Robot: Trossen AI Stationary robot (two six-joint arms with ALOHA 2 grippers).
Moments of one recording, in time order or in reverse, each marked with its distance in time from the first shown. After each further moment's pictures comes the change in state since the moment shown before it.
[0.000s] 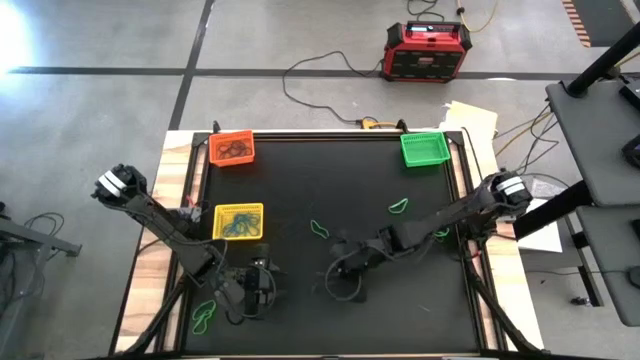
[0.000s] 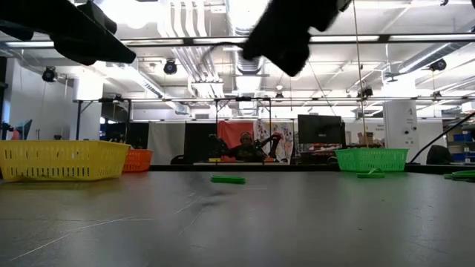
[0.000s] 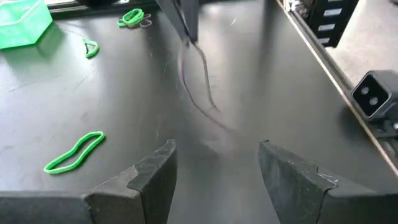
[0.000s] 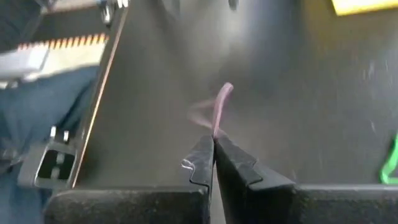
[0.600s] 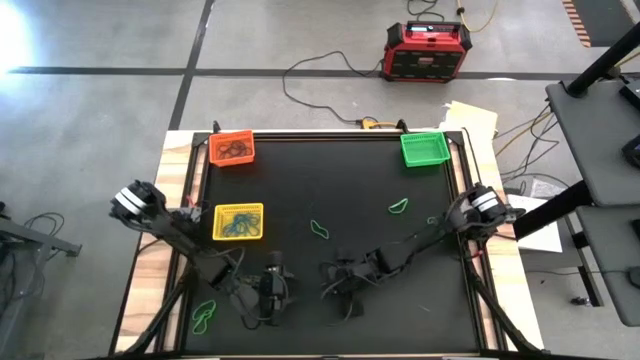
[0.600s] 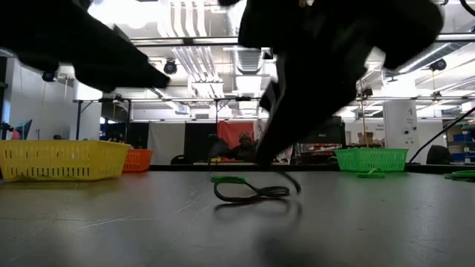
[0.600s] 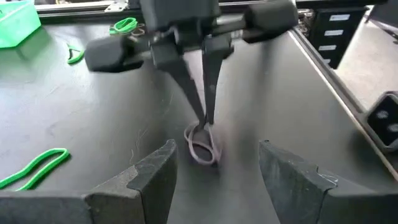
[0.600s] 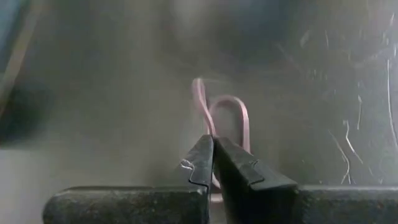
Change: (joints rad) left arm 0.040 0.238 0.002 0.351 0.002 0.037; right arm 0.069 0.217 -0.001 0.042 0.062 -0.036
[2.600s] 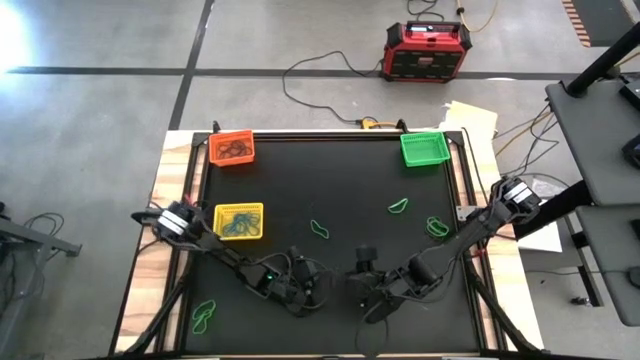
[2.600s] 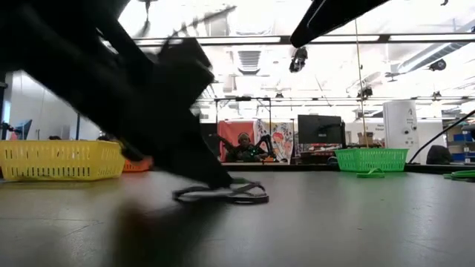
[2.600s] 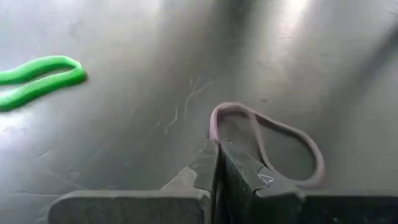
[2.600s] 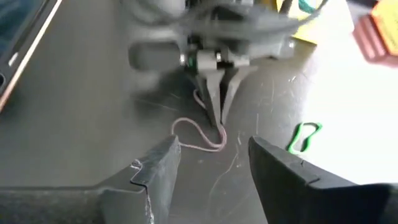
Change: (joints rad) left arm 0.165 0.352 0.295 -0.279 -0.047 -0.422; right arm 0.195 -0.237 0.042 -0.282 0.434 -0.105
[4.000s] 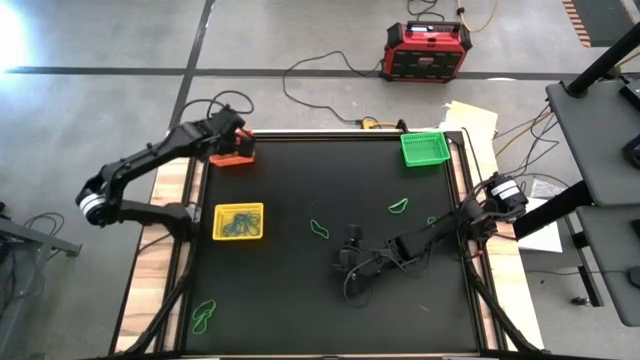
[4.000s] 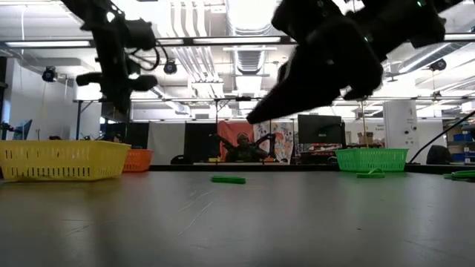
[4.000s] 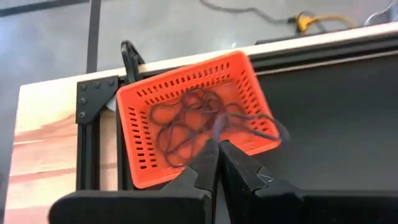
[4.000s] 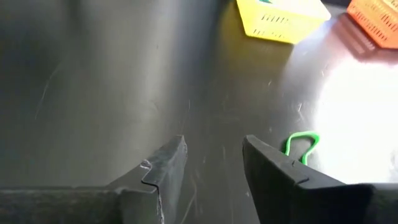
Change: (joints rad) left arm 1.309 -0.806 -0.009 -1.043 0.245 0.195; right arm -0.223 0.063 -0.352 0.699 -0.090 -0.151
